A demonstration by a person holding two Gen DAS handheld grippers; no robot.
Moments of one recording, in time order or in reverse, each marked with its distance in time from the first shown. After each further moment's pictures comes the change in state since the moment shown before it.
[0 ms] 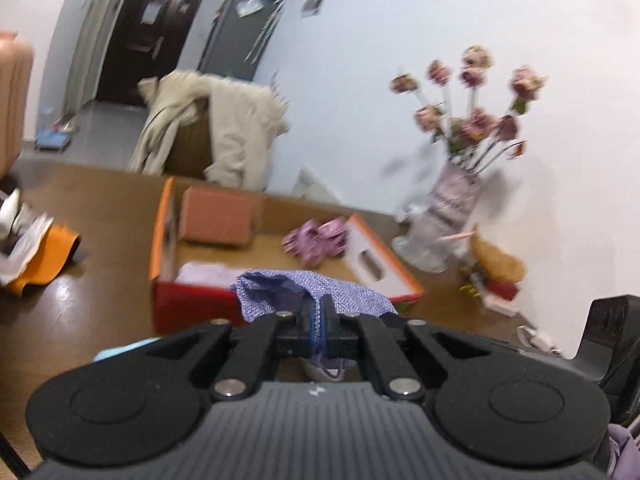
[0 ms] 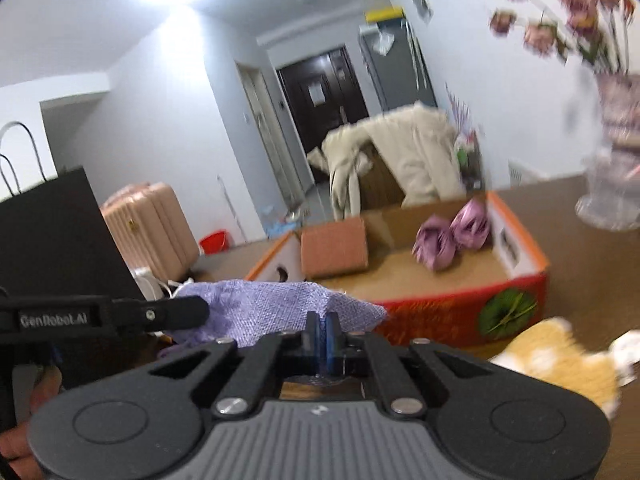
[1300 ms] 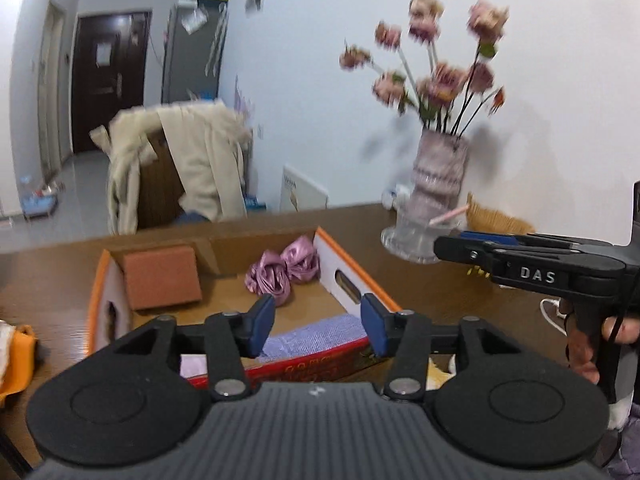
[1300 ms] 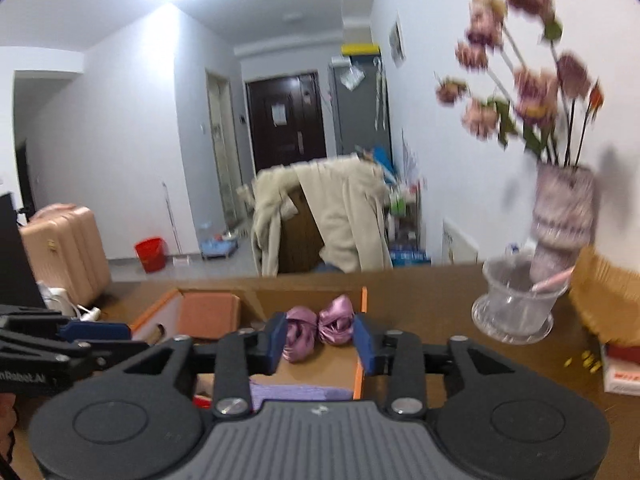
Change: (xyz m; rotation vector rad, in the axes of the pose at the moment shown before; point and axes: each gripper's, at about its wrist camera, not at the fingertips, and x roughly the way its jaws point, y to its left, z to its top) left arm 0.067 -0.082 0.038 0.243 0.028 0.057; right arm -0.022 -0.085 0.099 -0.158 -0.062 -0.189
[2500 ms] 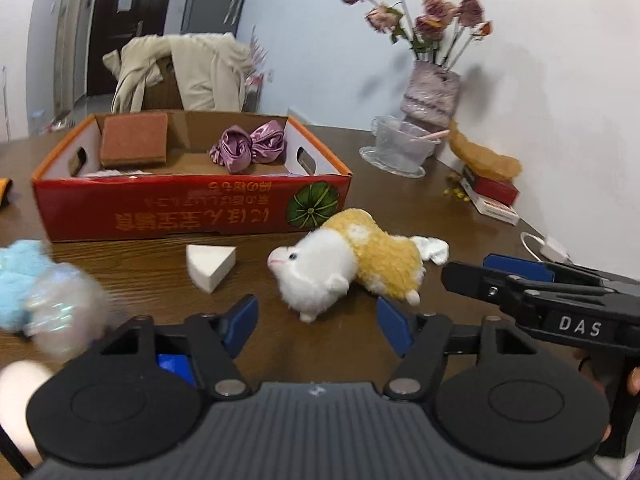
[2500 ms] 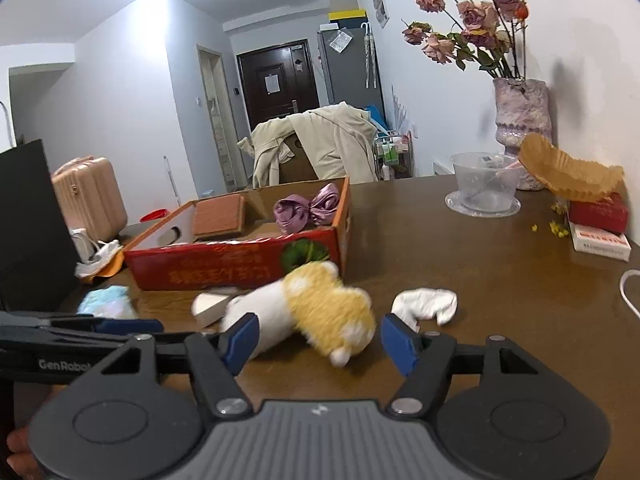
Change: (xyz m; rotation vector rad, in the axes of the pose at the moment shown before) left arm 0.016 -0.067 -0.120 -0.129 0.138 0.018; right arm -0.075 -0.027 -0.126 0.068 0.122 0.008
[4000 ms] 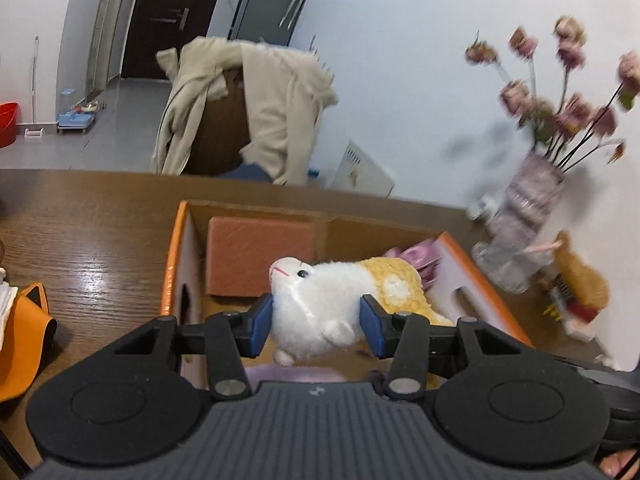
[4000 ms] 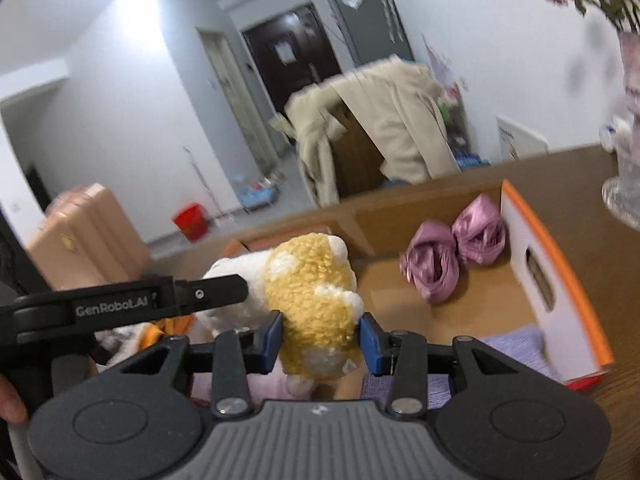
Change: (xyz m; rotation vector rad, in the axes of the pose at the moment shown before) left arm 0.077 0.202 0.162 -0.121 -0.004 0.038; right arm 0.218 0.117 0.114 0.146 0.138 0.116
